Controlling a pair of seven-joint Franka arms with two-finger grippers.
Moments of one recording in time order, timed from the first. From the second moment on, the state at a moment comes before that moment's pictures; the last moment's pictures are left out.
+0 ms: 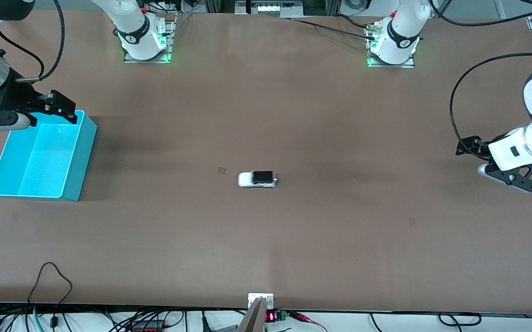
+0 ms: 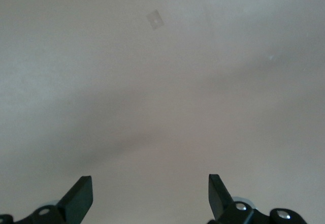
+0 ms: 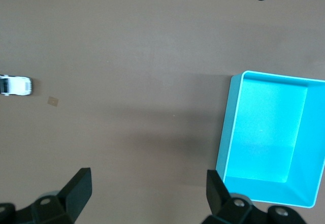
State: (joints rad) left arm 0.01 0.24 0.08 -1.70 -0.01 1.77 0.41; right arm 0.09 0.01 -0.01 -1.65 0.00 1.68 0.00
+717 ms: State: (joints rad) left arm 0.01 0.08 -0.01 -1.58 -0.01 1.54 0.10; right arm 0.09 0.02 -0.01 -1.65 0.00 1.68 0.00
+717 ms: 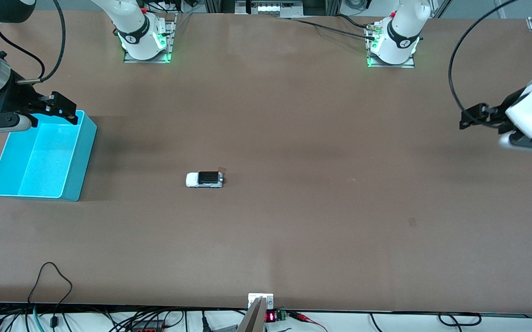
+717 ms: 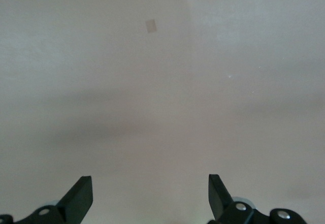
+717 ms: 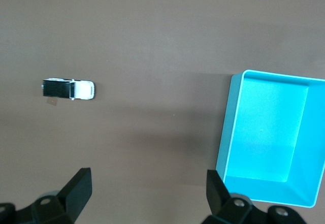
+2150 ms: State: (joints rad) left arm -0.02 0.02 0.00 -1.63 -0.01 1.61 0.09; right arm 0.29 0.40 0.01 -1.65 0.00 1.89 -0.79
